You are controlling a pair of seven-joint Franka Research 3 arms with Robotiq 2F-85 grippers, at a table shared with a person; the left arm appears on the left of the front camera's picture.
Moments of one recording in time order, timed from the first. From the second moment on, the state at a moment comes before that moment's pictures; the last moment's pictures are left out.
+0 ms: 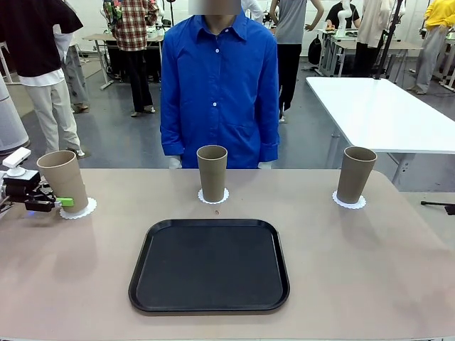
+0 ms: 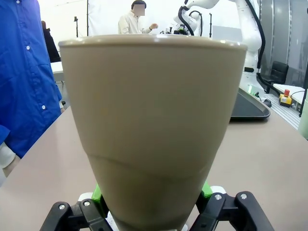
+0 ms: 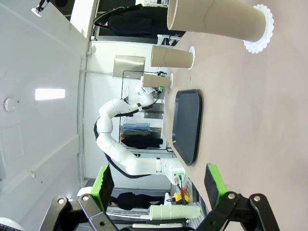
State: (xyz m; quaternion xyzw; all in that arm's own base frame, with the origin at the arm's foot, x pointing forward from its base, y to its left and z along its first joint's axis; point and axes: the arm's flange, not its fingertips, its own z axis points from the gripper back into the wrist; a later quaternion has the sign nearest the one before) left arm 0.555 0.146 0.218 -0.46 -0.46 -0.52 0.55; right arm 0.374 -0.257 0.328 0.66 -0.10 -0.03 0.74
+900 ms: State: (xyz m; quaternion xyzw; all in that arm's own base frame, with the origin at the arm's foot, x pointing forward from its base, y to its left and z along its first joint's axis) left arm 0.560 0.142 0.206 -0.45 -0.45 -0.54 0.55; right arm 0.374 -0.257 0.328 0.66 -0.10 -0.03 0.74
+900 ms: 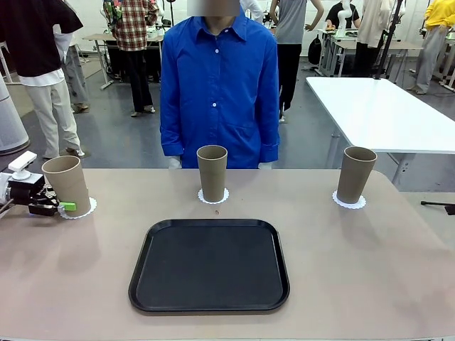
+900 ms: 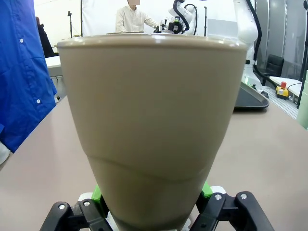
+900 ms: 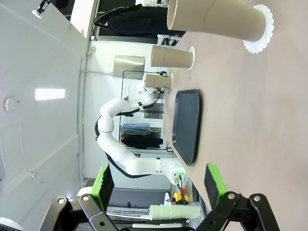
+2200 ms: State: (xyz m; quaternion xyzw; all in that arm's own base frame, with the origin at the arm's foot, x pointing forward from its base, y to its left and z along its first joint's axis) left arm 0.570 0.143 0.196 -0.46 -0.45 -0.54 0.54; right arm 0.374 -0.257 0.328 0.66 -0.10 -0.03 0.74
